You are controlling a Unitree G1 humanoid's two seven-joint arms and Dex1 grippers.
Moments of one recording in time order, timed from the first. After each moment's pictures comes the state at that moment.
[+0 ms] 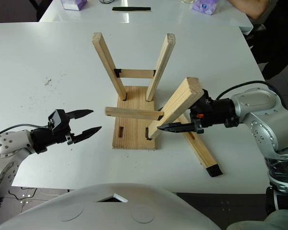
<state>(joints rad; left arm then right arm) 0.33 0.73 0.07 -0.54 -0.45 0.29 -0.85 -0.12 -0.92 0.00 -0.47 0.66 0.57 1.30</state>
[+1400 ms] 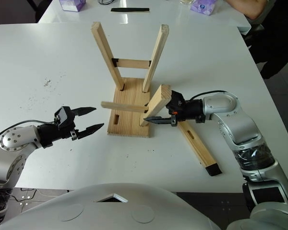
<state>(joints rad) 0.24 0.70 0.02 -0.42 -0.38 0.26 -0.87 -0.22 -0.74 0.23 -0.22 0.42 0.35 1.09</state>
